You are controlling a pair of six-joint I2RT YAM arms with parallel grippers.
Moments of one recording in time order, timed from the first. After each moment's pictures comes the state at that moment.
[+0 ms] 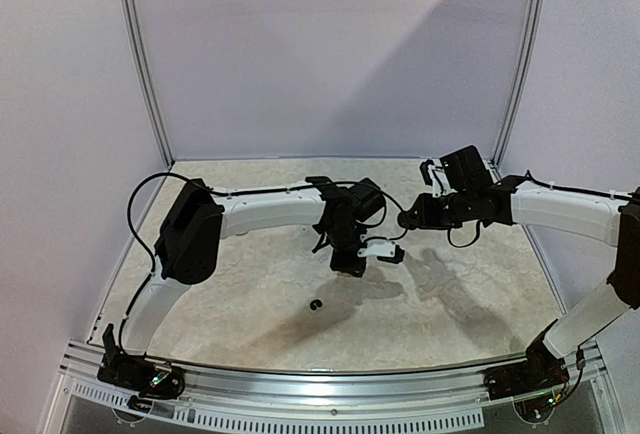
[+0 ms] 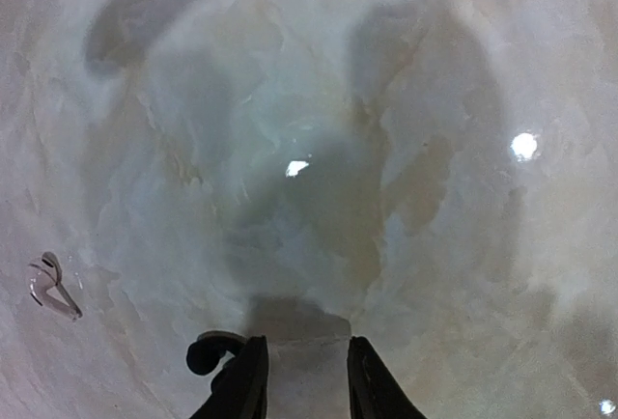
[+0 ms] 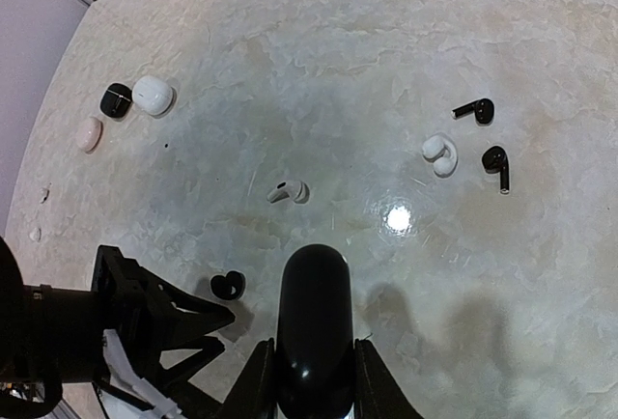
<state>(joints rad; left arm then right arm) -0.98 2.44 2.08 -0.91 0.10 0.78 0.56 1.48 1.00 -0.30 -0.09 0.47</state>
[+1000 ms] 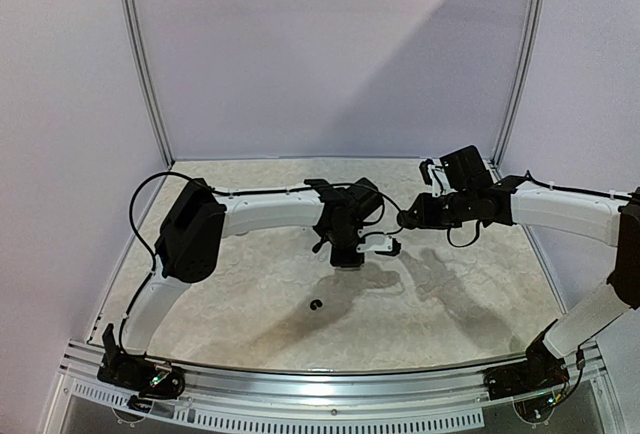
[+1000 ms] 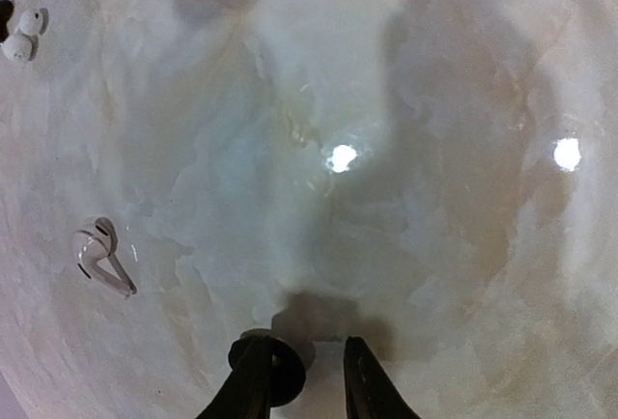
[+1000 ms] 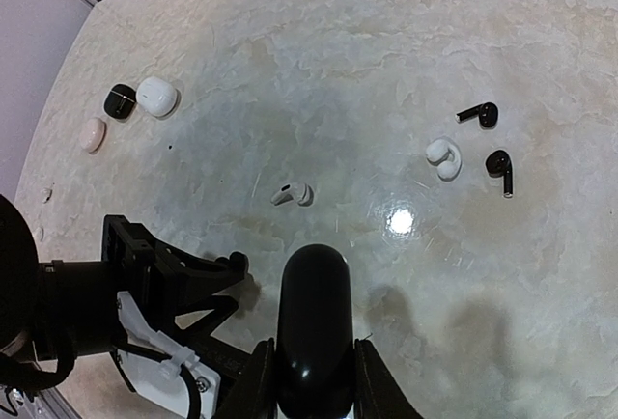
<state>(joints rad) -0.96 2.45 2.05 -0.80 -0.04 0.75 0.56 1.48 1.00 -0.29 -0.09 0.47</state>
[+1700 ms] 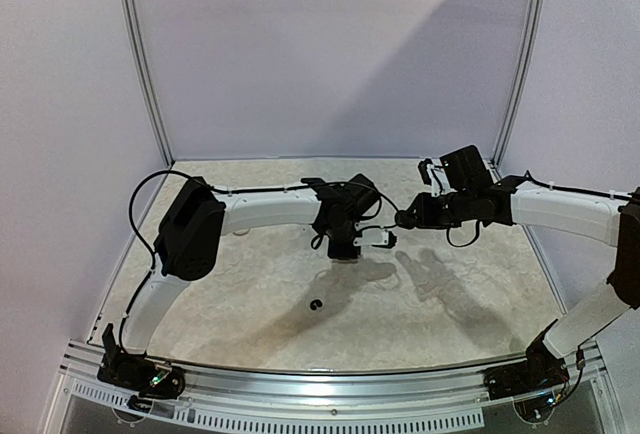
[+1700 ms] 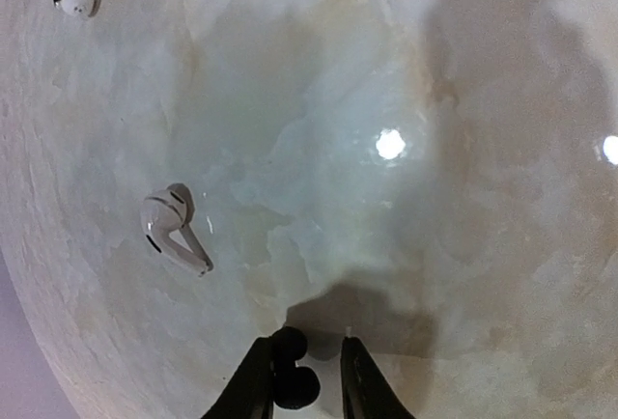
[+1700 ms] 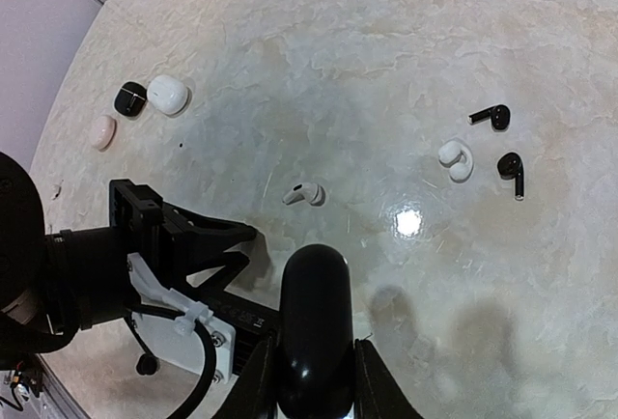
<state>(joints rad) -0.94 2.45 2.03 -0.73 -0.16 0.80 0.56 1.48 1.00 -0.28 -0.12 0.47</state>
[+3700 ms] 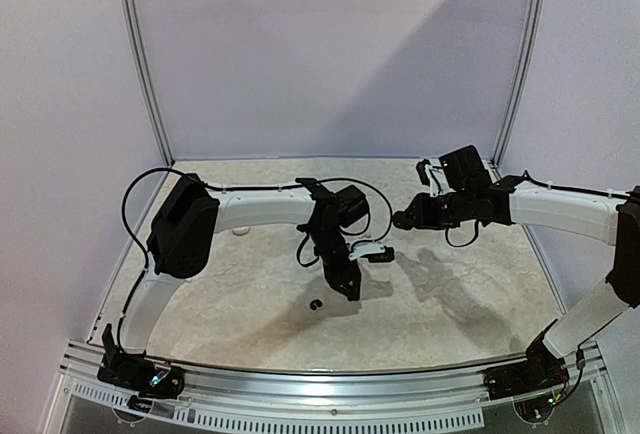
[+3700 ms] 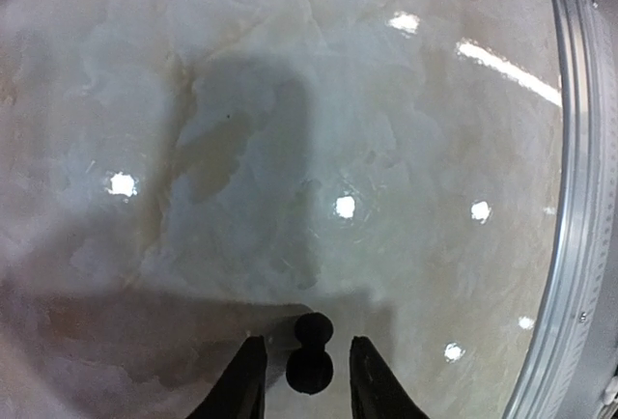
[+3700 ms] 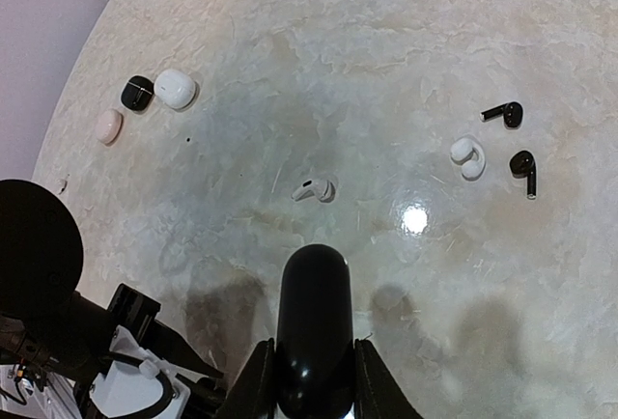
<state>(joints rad) -0.94 2.40 1.95 -0.97 0.50 0.44 0.56 1.49 1.00 -0.28 -0.14 0.46</state>
